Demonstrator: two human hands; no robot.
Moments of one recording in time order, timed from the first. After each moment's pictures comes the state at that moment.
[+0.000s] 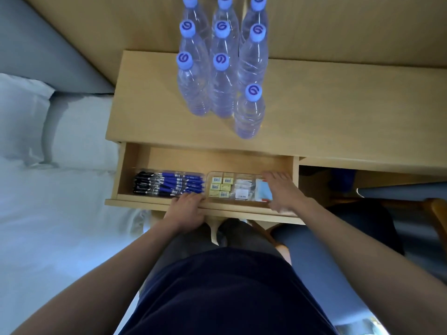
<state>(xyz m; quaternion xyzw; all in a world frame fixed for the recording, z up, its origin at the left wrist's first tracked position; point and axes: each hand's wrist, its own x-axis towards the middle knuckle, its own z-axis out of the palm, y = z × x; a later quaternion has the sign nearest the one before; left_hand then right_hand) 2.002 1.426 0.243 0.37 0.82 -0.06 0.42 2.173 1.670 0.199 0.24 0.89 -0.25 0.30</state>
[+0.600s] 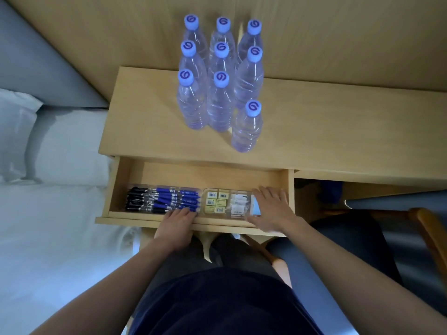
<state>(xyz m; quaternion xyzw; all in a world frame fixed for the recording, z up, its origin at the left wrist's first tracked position) 1.993 1.402 0.210 0.46 0.81 -0.10 0.35 2.166 1.639 0.209 0.26 0.89 -0.20 0.32</state>
